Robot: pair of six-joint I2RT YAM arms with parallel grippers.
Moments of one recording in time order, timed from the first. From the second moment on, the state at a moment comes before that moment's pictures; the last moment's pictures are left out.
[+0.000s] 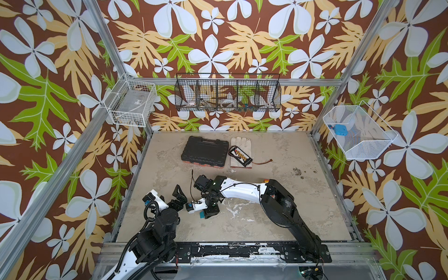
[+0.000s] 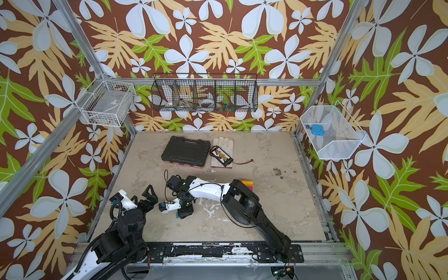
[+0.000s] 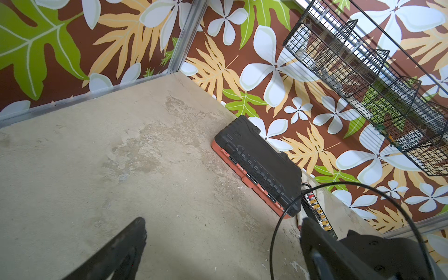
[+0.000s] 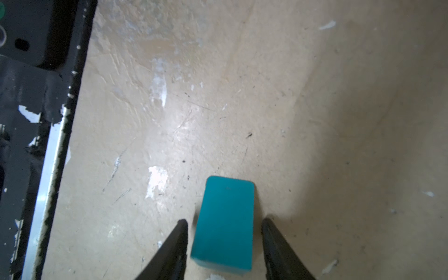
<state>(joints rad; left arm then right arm) -0.77 0.11 0.28 -0.51 -0.96 -0.88 1.08 2.28 1.80 -0.86 -0.34 -0.75</state>
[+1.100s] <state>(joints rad) -0.77 0.11 0.28 -0.51 -0.96 -0.88 0.86 1.86 1.79 -1.08 -0.26 -0.81</state>
